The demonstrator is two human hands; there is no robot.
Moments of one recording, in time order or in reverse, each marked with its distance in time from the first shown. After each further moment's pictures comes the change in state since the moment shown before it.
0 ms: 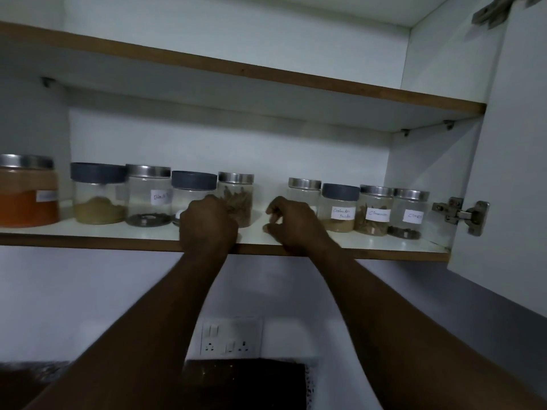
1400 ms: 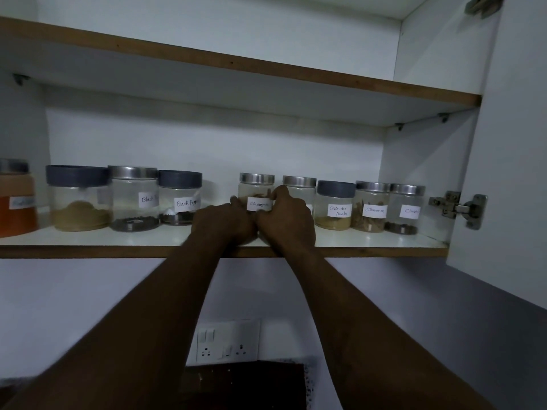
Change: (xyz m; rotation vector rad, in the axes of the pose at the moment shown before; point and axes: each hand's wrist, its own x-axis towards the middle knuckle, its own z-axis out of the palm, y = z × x) left_hand 0.043 0.016 0.044 0.289 -0.484 0.196; right_hand 0.001 -0.034 0.017 0.057 0.319 0.237
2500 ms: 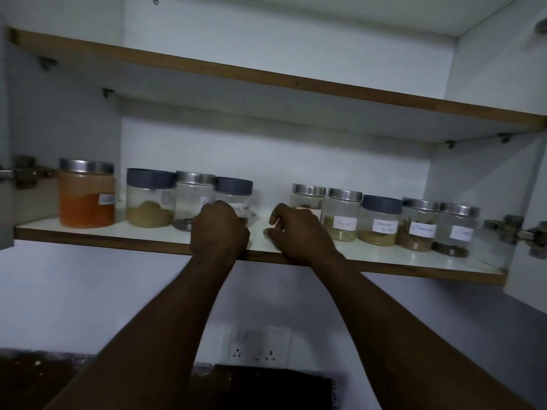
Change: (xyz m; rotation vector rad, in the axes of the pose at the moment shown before) left_hand -0.054 -0.075 -0.022 -0.335 0.438 -0.264; right_hand -0.002 -0.032 0.023 -0.093 -0.300 -0.334
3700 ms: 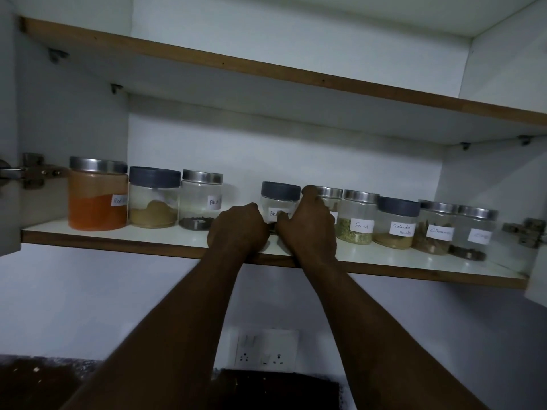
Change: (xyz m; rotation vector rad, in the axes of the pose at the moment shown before) left_hand 0.033 -0.013 0.013 0.157 -0.213 0.290; right_hand 0.015 -0.035 0.026 0.075 0.398 0.240
